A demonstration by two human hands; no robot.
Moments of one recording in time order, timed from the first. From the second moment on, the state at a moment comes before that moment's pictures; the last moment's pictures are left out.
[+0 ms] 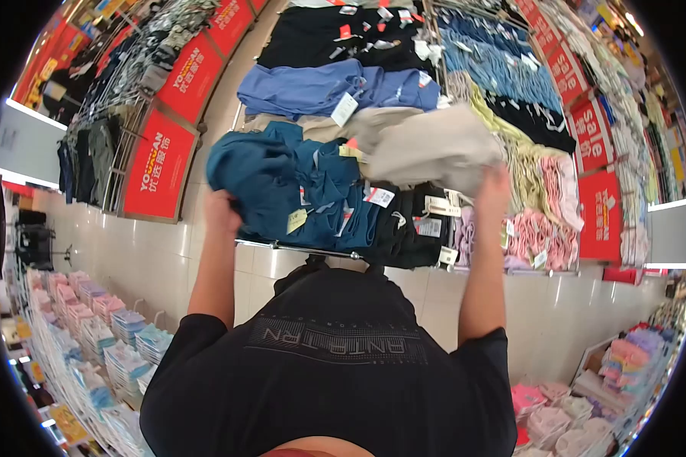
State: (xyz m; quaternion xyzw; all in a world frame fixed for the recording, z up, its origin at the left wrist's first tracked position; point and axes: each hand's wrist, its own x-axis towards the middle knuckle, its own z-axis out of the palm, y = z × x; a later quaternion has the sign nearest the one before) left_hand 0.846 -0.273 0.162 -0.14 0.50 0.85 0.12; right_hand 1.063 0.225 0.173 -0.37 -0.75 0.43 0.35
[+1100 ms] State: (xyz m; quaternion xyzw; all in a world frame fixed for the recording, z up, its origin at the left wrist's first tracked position) left_hand 0.773 -0.294 0.064 0.46 0.78 0.15 0.38; right_hand 1.092 0.088 0.191 -0.49 -0.66 0.34 0.47
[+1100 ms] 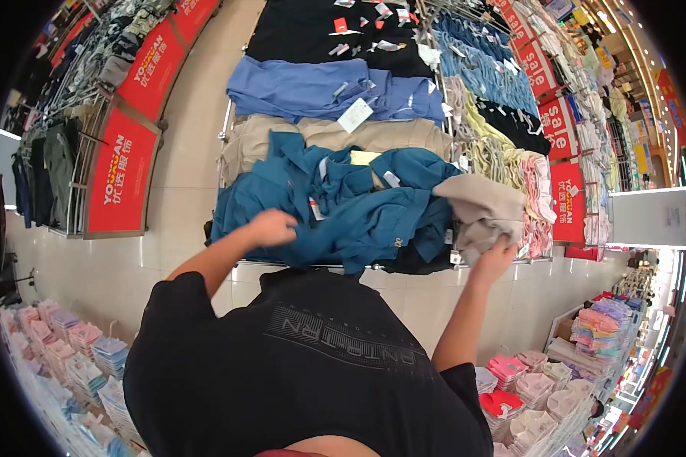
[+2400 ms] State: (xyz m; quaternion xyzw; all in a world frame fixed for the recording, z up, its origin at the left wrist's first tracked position) left_hand 0.745 -0.202 0.136 0.41 0.49 0.36 0.68; right_hand 0.899 -0.062 0.060 -0.13 -0.91 0.39 -0.11
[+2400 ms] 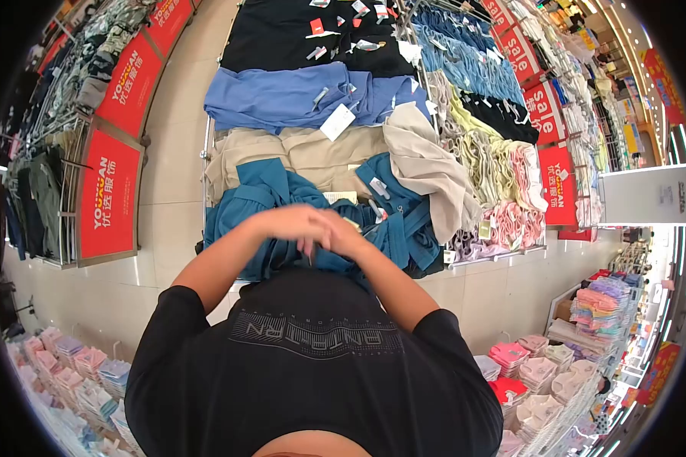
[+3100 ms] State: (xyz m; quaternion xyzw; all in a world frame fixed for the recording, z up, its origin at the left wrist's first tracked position) left_hand 0.787 -0.346 -0.006 0.44 0.81 0.07 0.38; right_hand 0.965 0.017 0.100 -0.18 -0.94 0.30 0.02
